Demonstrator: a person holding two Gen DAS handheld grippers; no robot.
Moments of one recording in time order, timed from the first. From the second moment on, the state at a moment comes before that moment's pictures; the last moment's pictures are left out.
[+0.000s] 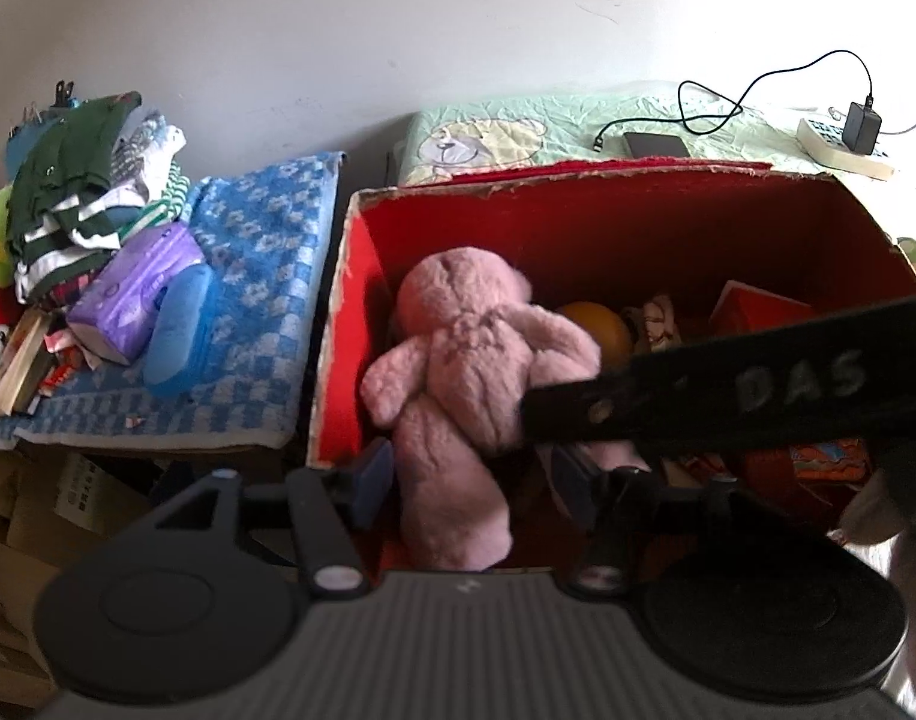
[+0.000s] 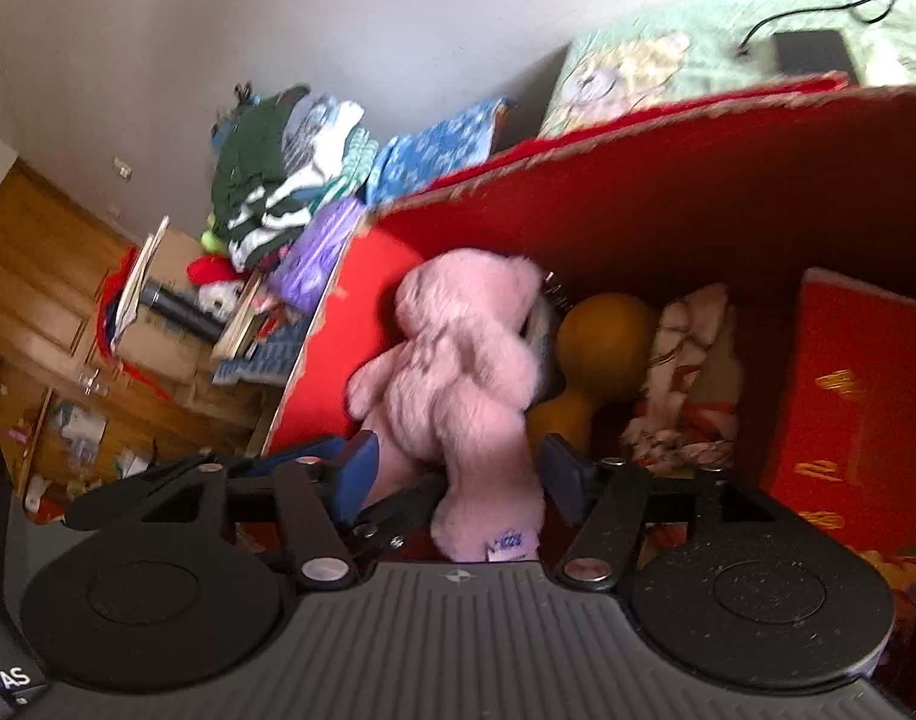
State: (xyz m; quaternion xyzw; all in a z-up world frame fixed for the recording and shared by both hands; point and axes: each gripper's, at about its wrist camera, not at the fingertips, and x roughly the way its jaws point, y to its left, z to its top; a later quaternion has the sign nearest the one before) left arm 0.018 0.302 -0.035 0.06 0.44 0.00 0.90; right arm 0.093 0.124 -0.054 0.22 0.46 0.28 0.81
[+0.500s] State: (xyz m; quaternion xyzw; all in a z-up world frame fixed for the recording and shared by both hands) left arm 0.036 0.303 -0.034 0.04 0.47 0.02 0.88; right arm 0.110 0.142 -0.059 0.17 0.48 0.23 0.83
